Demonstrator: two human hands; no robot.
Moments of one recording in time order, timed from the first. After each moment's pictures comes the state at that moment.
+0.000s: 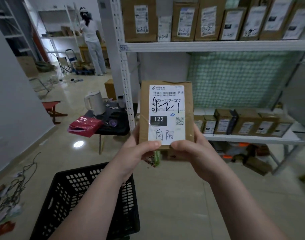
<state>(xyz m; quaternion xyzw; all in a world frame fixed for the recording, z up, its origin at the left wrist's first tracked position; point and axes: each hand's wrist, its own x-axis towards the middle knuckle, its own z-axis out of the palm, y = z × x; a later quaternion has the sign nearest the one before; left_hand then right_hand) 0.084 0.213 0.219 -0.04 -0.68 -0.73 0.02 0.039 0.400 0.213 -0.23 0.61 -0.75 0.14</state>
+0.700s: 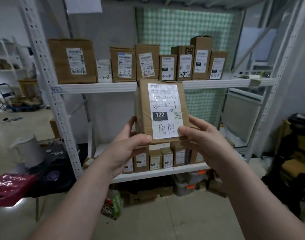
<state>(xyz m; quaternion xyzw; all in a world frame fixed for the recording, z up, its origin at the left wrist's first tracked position) -0.118 0.324 0.303 -0.17 -0.67 -0.73 -0.05 -0.106 0.551 0.314 -0.10 0.68 -0.72 -0.03</state>
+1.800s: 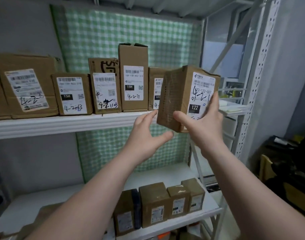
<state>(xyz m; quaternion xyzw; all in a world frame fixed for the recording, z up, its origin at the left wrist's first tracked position) -0.481 0.741 0.358 -0.23 -0.83 -0.48 0.16 -0.455 0.901 0.382 0.05 0.75 -0.53 -0.38</state>
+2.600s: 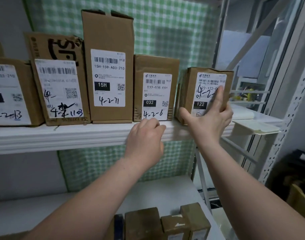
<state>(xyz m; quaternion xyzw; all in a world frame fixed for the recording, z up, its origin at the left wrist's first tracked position) -0.665 0.826 0.337 -0.23 -0.89 -0.11 0.38 -0.678 0.985 0.368 0.13 0.77 -0.42 -0.46</state>
